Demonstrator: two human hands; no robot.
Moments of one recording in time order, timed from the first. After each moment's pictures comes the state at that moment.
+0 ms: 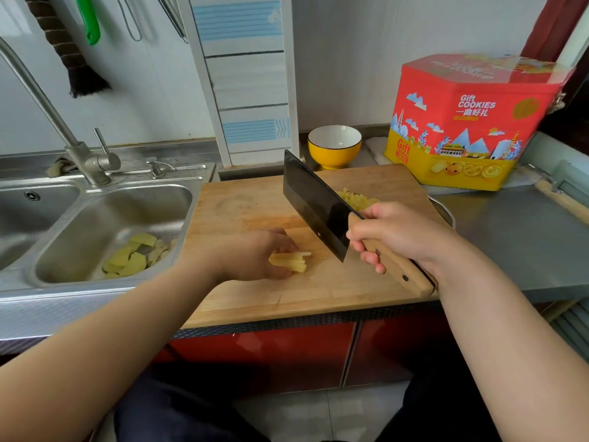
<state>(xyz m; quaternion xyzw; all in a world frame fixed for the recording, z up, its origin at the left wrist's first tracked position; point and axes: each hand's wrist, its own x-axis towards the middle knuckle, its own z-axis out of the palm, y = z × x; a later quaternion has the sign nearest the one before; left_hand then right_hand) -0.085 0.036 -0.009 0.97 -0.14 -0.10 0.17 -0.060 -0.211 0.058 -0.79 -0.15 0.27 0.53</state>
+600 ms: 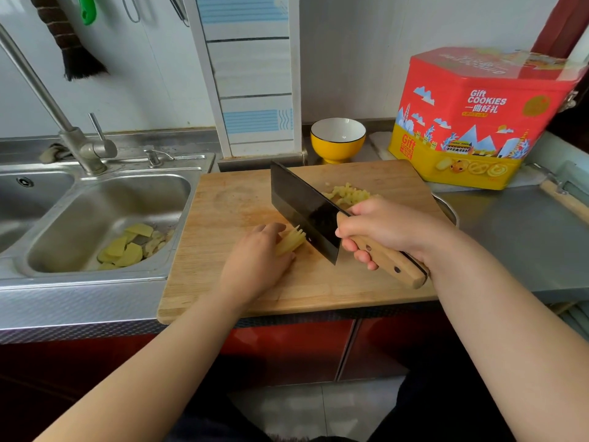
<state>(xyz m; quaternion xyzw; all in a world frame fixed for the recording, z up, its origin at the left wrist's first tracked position) -0.104 0.006 -0.039 0.97 0.08 0.13 0.20 -0.048 -0.195 0.059 -0.82 -0.19 0.32 0.44</state>
